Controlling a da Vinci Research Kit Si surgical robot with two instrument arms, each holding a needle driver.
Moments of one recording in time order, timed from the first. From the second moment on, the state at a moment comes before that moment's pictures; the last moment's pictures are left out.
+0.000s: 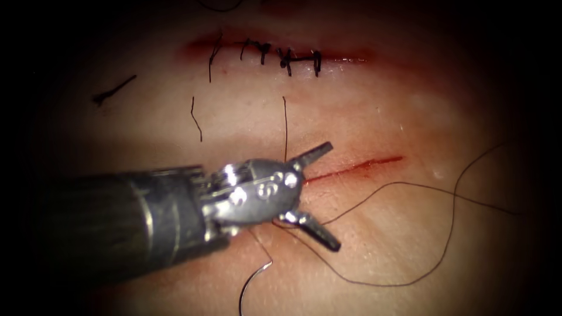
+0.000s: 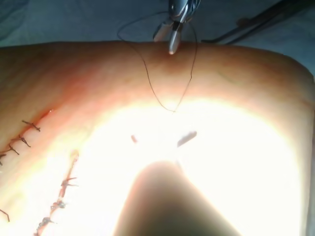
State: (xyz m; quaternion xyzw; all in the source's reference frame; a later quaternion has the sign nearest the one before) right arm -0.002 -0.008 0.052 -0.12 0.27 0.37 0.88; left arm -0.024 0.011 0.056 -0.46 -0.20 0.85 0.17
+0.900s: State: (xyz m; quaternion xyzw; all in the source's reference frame) right arm 0.016 -0.018 0.052 0.03 0.39 0.26 0.88; left arm -0.016 0.005 0.070 -0.47 -0.14 0.84 0.25
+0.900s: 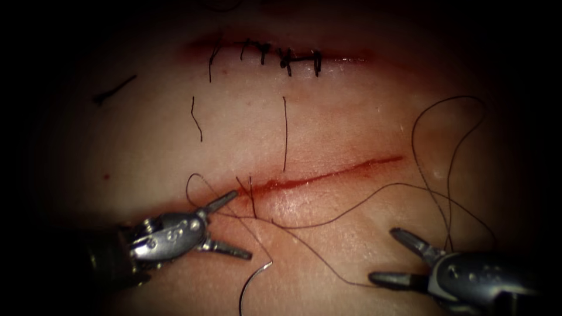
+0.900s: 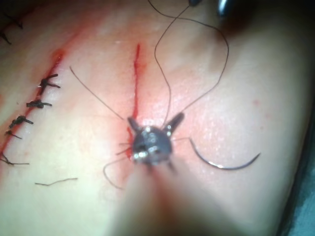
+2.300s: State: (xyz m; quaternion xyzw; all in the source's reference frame) right arm 0.007 -0.008 0.043 -0.09 0.31 0.31 0.89; left arm -0.003 -0.010 0.075 -0.38 -0.22 0.89 0.15
